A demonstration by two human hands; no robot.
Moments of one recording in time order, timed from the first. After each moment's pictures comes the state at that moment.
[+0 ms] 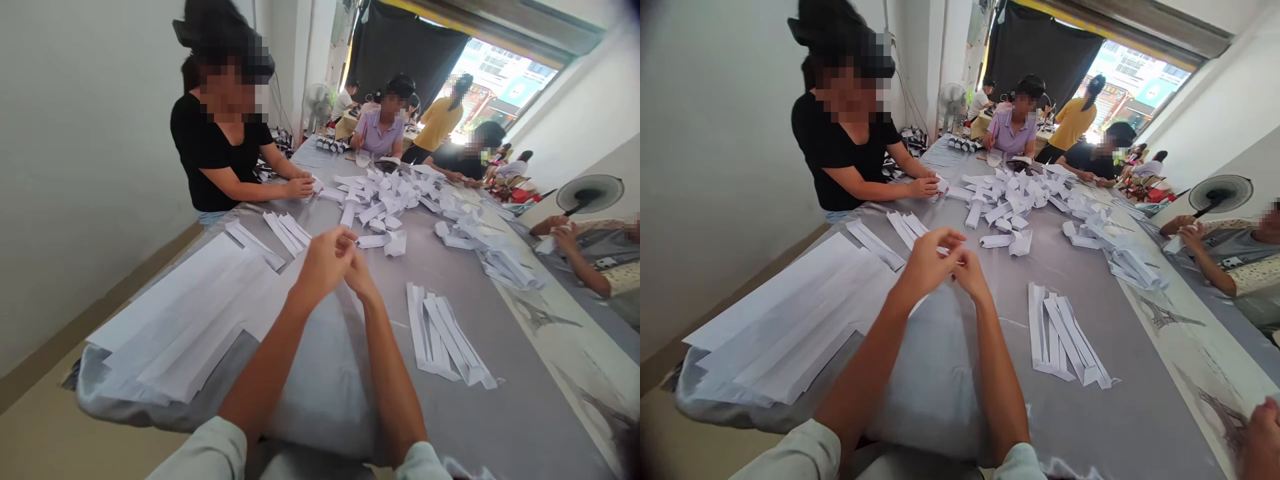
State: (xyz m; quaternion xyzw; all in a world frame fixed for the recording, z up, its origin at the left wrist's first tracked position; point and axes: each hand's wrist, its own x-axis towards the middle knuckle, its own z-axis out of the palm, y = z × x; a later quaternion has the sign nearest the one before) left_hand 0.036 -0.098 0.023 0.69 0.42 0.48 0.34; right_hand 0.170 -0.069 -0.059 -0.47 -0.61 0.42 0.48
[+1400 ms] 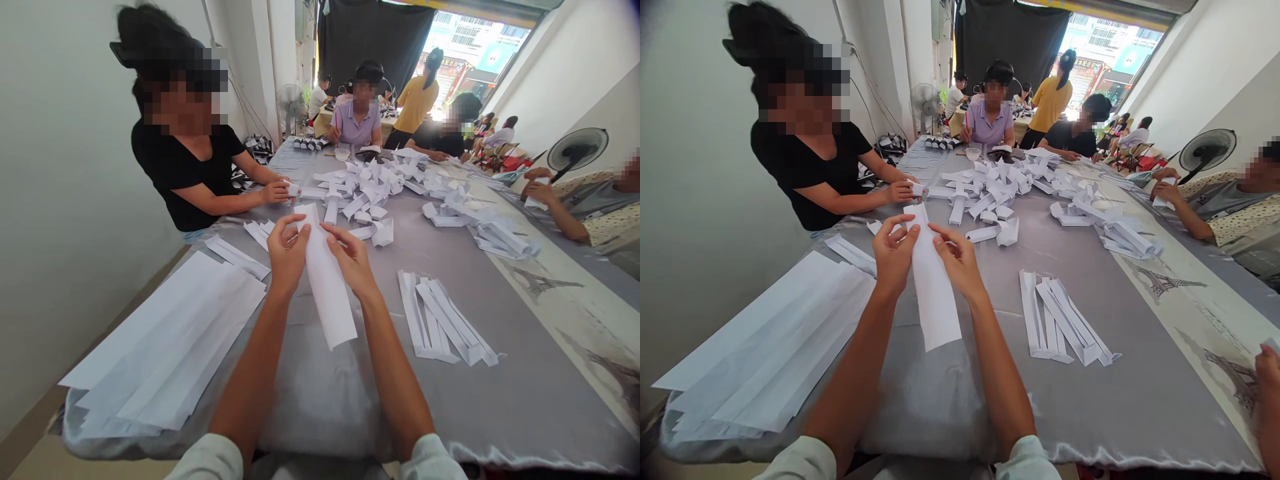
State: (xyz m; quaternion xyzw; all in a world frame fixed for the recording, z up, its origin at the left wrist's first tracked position) left_hand 0.046 -0.061 -0.006 0.50 0.35 0.66 0.44; right_hand 0.185 -0.094 -0.008 -0.40 -0.58 0.38 0.60
